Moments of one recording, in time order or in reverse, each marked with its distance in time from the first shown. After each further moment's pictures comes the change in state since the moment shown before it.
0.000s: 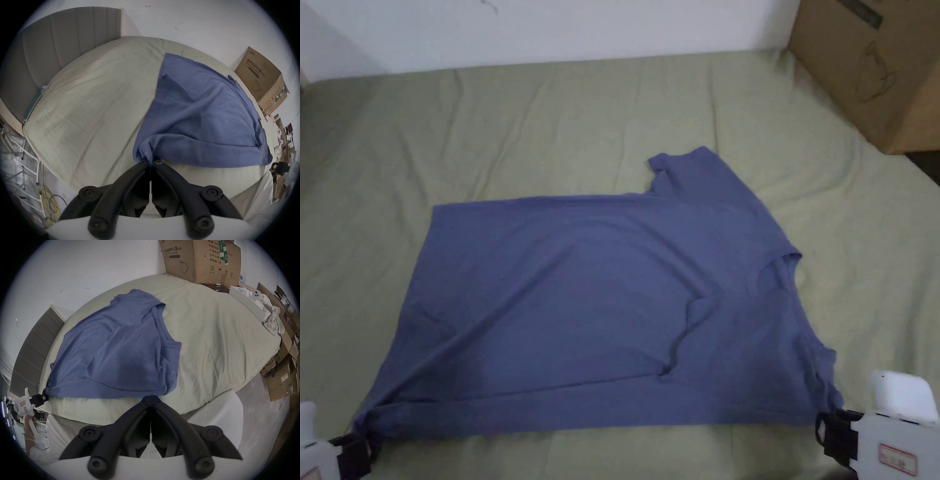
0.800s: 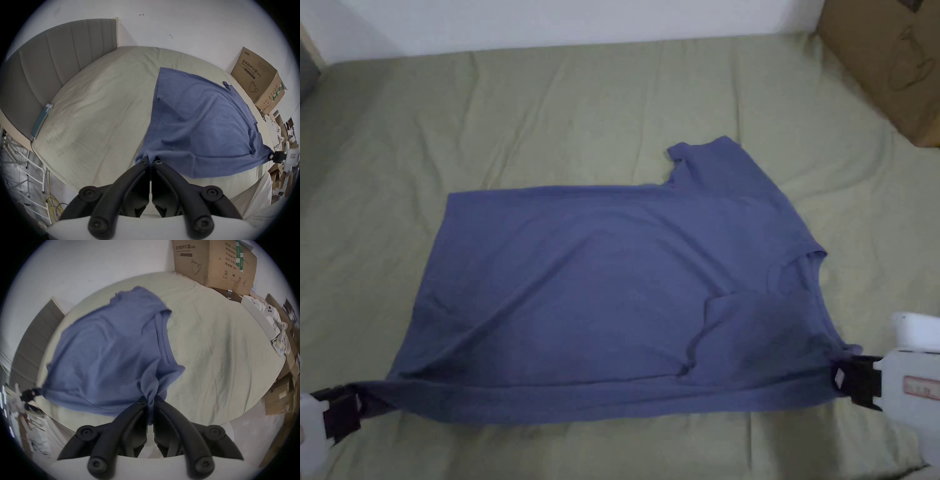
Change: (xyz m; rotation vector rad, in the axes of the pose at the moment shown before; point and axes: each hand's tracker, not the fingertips) left arm 0.017 0.049 0.039 0.084 0.035 -0.048; right arm 0.003 0.081 -0.011 -0.004 0.049 0.014
